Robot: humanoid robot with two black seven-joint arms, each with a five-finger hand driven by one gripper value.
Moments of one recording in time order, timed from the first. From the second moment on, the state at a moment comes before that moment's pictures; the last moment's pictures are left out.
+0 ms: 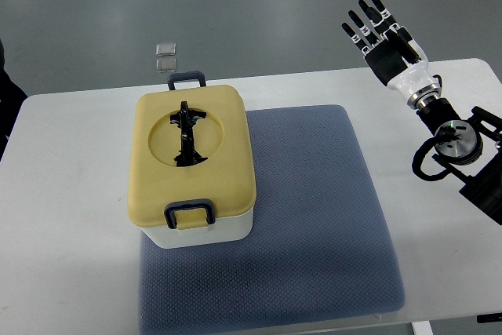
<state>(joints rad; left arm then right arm) -0.01 0.00 -0.07 -0.18 -0.06 -0.07 0.01 0.73 -0.32 0.69 0.81 0.29 0.41 0.35</state>
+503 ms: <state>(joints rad) -0.01 0.00 -0.07 -0.18 -0.07 -0.07 0.02 0.83 -0.36 0.68 0.82 0.21 0.42 0.34</state>
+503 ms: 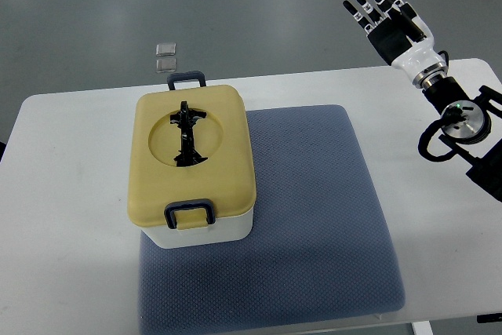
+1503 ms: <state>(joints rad) -0.01 0.00 -0.07 -0.18 -0.06 -0.07 0.02 1.67 -0.30 -0.17 1.03 -0.80 0.24 0.42</state>
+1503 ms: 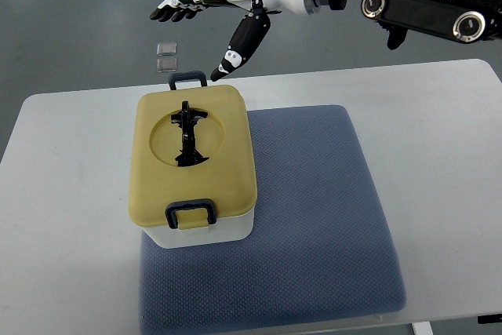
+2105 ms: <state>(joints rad) 0.00 0.00 -0.08 -0.18 -0.07 -0.07 0.02 1.55 -0.24 -0.19 0.97 -0.90 0.14 0.45</state>
